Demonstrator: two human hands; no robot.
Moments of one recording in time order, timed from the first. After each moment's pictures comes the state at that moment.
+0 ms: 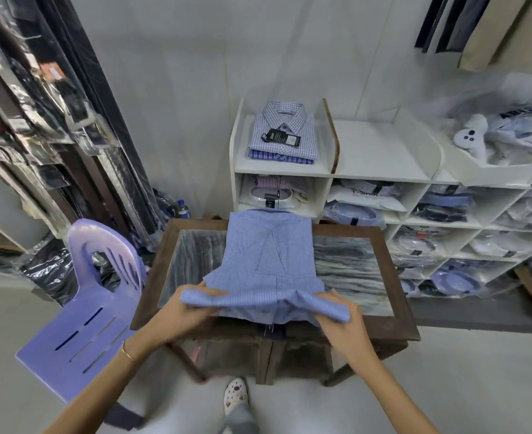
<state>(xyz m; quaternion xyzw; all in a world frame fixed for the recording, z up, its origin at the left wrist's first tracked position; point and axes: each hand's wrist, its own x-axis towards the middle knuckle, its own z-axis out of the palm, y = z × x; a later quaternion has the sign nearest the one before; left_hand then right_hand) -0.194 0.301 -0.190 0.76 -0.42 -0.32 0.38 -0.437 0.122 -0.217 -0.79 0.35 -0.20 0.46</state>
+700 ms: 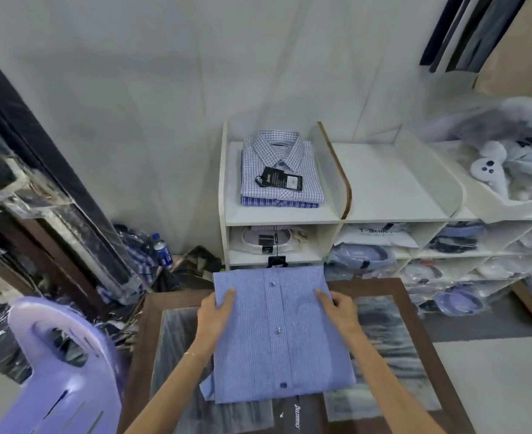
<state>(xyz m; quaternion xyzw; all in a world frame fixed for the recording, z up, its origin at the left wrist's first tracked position) -0.073 0.122 -0.269 0.75 -0.16 -0.35 0.54 -0.274 -0.037 -0.263 -0.66 0.52 -0.20 0.49</state>
